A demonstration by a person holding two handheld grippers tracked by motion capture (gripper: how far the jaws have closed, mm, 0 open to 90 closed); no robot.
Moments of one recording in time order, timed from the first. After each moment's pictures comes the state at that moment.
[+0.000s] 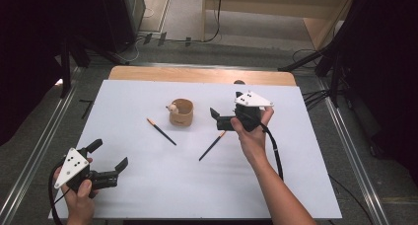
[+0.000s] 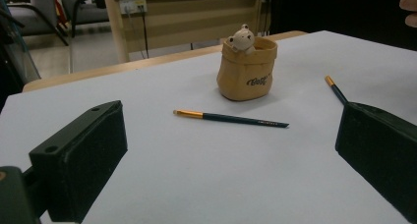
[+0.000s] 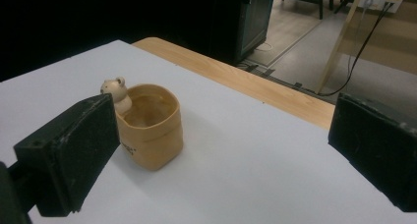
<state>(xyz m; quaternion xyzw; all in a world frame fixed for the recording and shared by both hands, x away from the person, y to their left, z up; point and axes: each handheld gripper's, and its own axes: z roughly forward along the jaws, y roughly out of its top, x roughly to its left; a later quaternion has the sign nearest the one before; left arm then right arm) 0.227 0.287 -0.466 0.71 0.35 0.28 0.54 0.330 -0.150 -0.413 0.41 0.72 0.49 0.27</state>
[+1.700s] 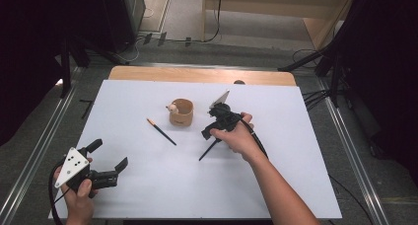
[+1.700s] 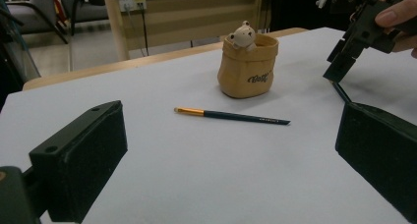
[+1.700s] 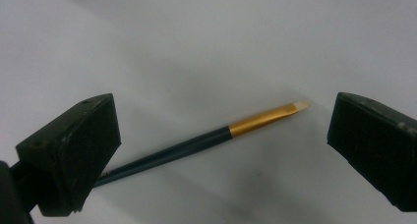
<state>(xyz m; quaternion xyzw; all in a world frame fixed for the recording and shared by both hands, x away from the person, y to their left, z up) 0.228 0.288 -0.466 0.71 0.35 0.28 0.53 0.388 -0.100 -0.472 0.55 0.83 0.11 0.02</state>
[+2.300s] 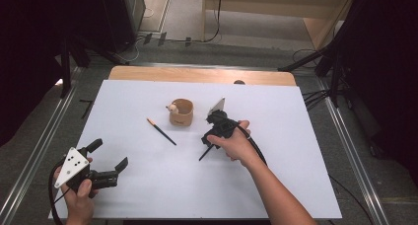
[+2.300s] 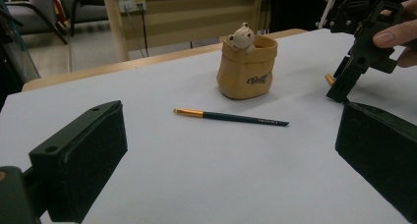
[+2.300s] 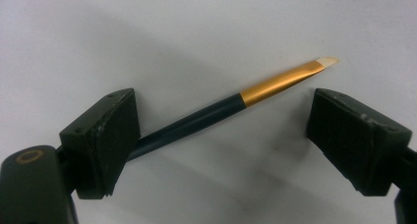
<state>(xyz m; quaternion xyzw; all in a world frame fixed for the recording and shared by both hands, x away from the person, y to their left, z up) 0.227 0.287 -0.465 0.71 0.35 0.28 0.53 0.375 -0.089 -0.486 0.57 0.82 0.05 0.03</state>
